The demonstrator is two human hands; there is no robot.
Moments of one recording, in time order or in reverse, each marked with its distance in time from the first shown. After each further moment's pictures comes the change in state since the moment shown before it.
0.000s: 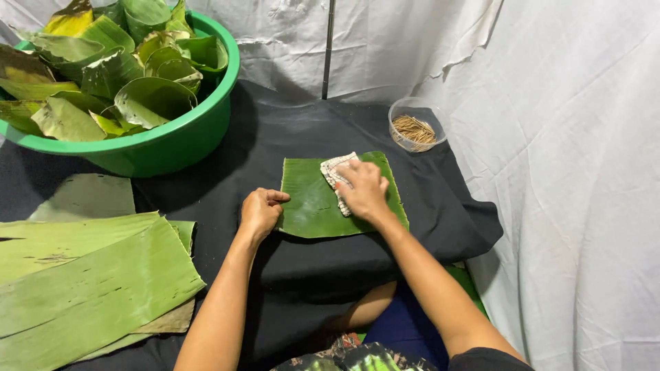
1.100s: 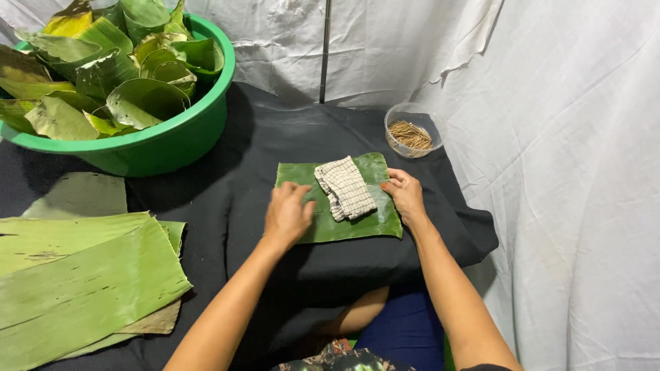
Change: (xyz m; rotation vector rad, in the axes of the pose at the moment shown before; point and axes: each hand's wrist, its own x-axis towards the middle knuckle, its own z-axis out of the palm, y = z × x) left_hand -0.013 0.054 0.057 0.357 0.215 0.428; right_hand -0.013 0.089 -0.032 0.982 0.214 0.319
